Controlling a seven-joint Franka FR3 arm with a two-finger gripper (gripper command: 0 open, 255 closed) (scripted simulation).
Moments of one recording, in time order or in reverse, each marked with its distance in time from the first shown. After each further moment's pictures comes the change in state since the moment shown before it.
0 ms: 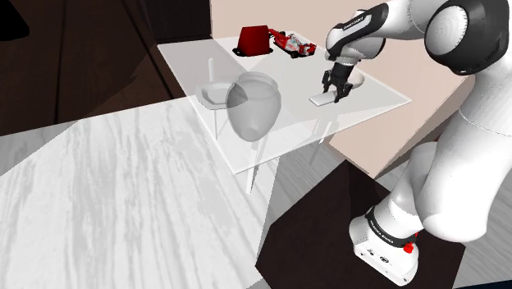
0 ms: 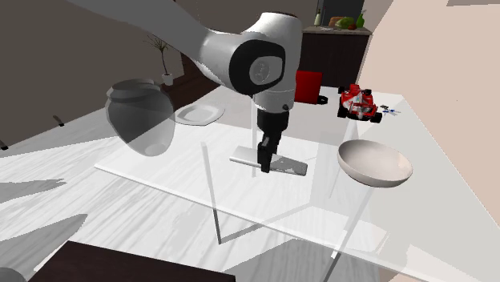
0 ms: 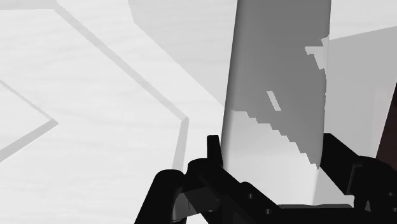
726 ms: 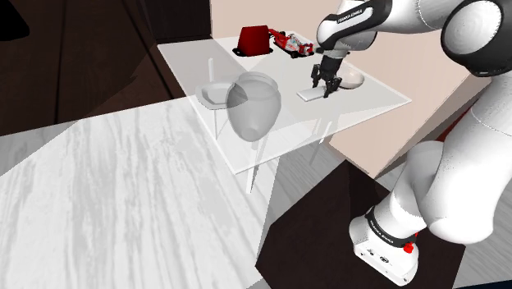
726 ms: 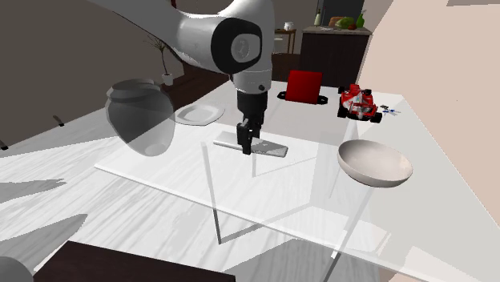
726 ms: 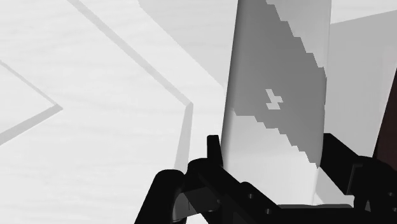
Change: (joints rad) arm 0.113 -0.073 0.010 0.029 -0.083 -0.056 0.173
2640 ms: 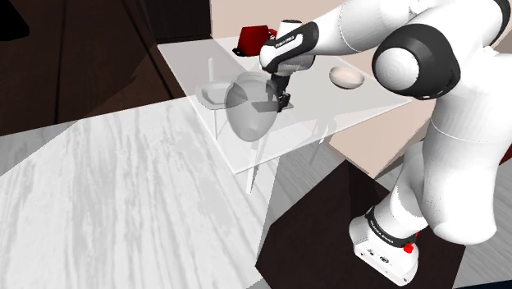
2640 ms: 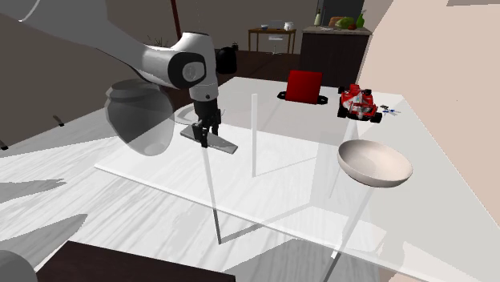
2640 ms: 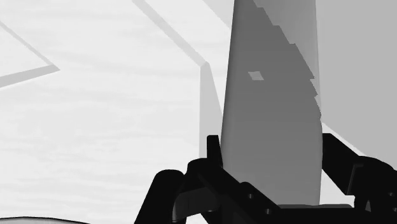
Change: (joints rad) arm 0.075 0.286 0.227 0.121 0.252 0.077 0.175
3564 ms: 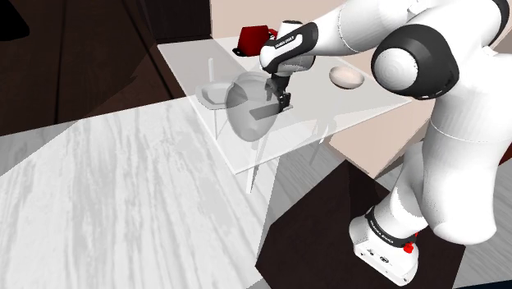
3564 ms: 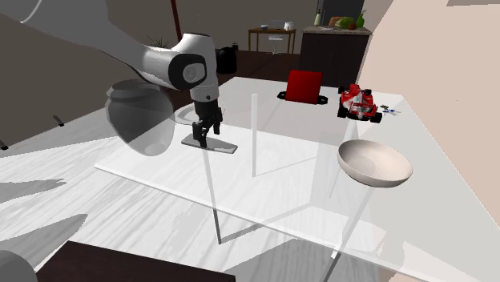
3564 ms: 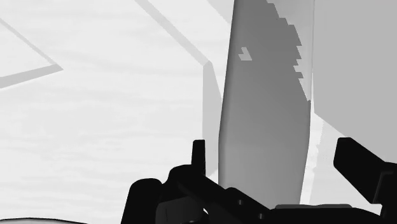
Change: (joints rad) arm -0.003 0.004 0.001 -0.003 0.014 0.014 -0.008
